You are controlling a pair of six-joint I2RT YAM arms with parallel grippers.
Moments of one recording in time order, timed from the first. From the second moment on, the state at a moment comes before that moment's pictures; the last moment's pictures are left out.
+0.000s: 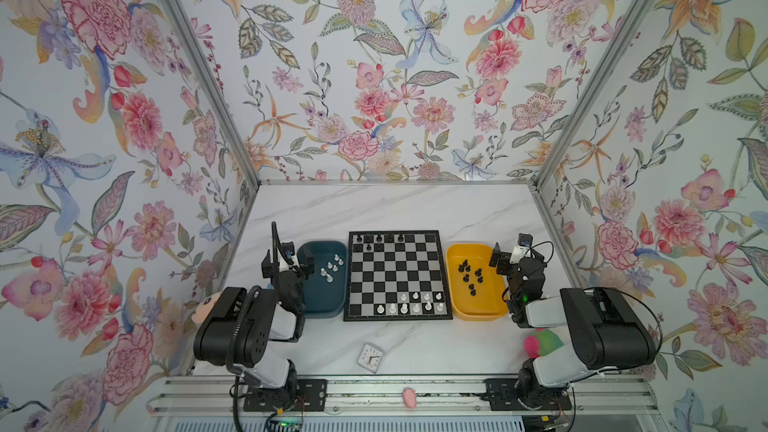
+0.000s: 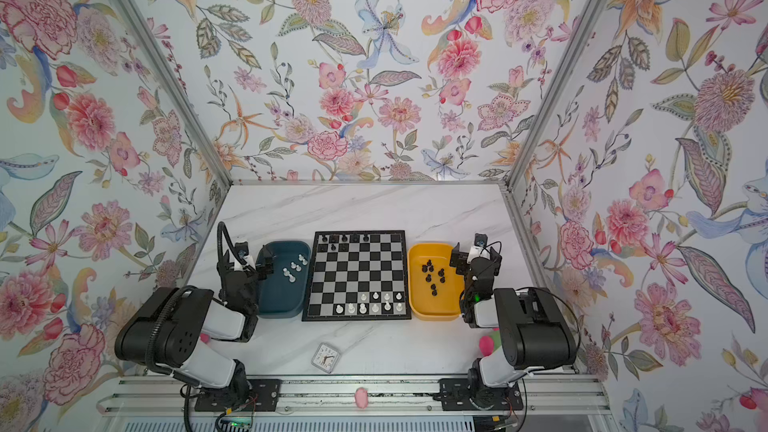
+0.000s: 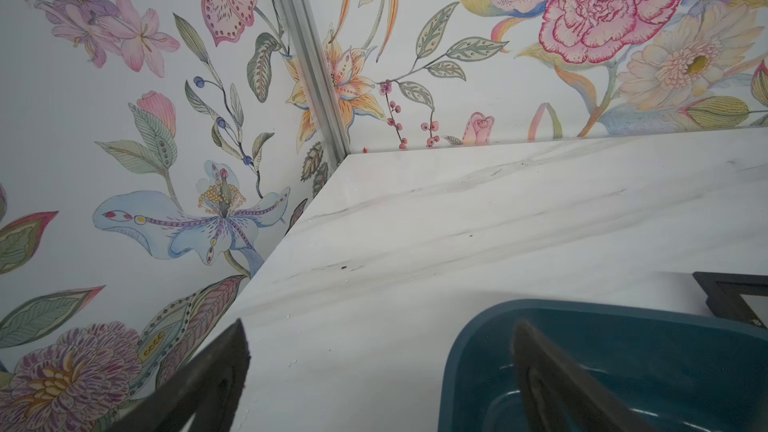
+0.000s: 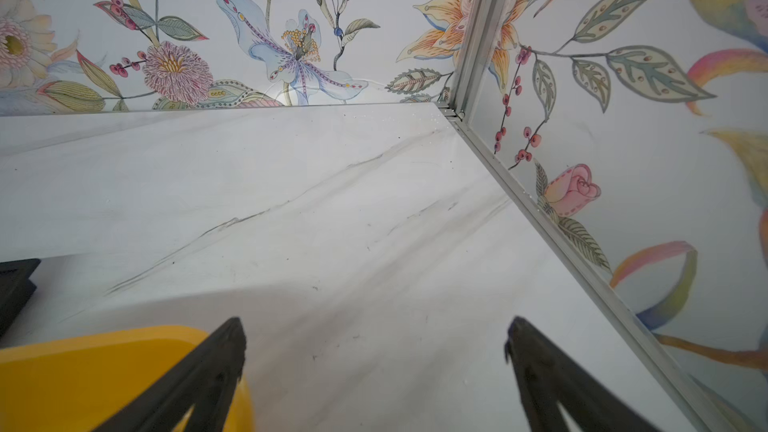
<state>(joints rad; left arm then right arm) -0.08 1.58 0.16 1.34 -0.39 0.16 0.05 1.55 0.28 1.04 0.25 -0.02</state>
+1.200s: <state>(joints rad) -0.08 1.58 0.16 1.34 -0.39 0.16 0.06 1.53 0.28 1.02 0.26 -0.02</state>
